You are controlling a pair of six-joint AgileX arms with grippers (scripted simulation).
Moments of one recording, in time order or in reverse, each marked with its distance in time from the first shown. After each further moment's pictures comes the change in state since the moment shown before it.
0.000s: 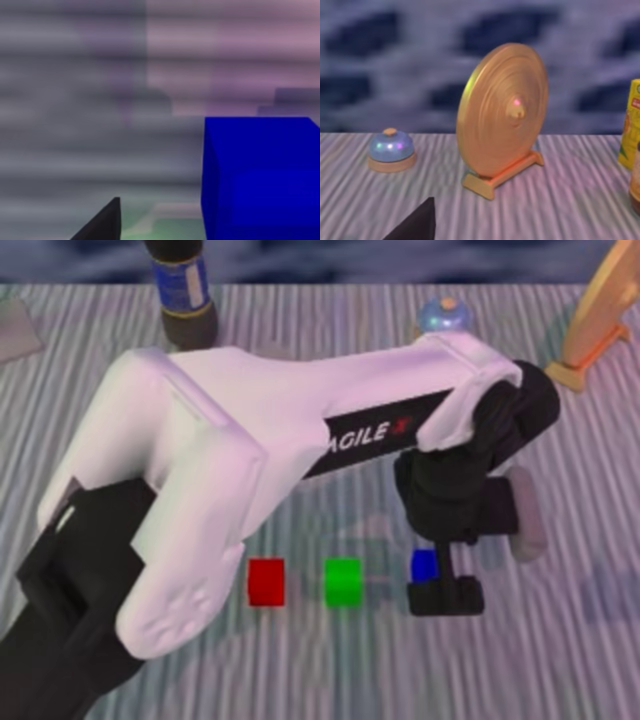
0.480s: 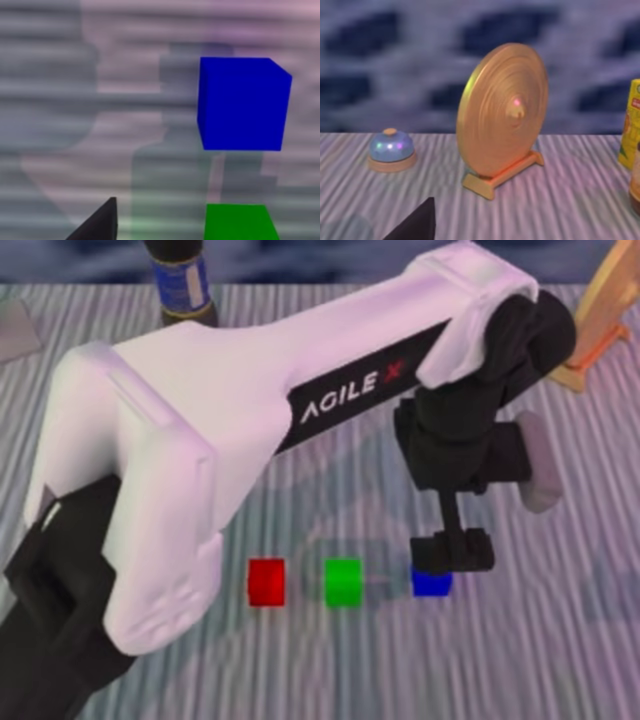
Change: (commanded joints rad) left arm 0.019 -0.025 0.220 -0.247 0.000 -0.002; right arm 0.000 0.000 0.000 0.000 0.000 0.000
